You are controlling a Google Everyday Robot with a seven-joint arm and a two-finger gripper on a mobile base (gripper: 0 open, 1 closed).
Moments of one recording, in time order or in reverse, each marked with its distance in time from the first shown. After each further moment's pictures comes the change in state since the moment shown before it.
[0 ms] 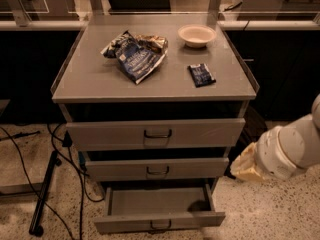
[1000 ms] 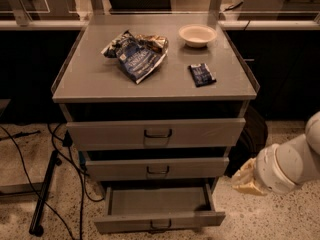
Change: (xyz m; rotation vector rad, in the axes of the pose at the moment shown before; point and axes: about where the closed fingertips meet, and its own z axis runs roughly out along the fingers) arm 0.030 0.013 0.040 -0.049 -0.007 0.013
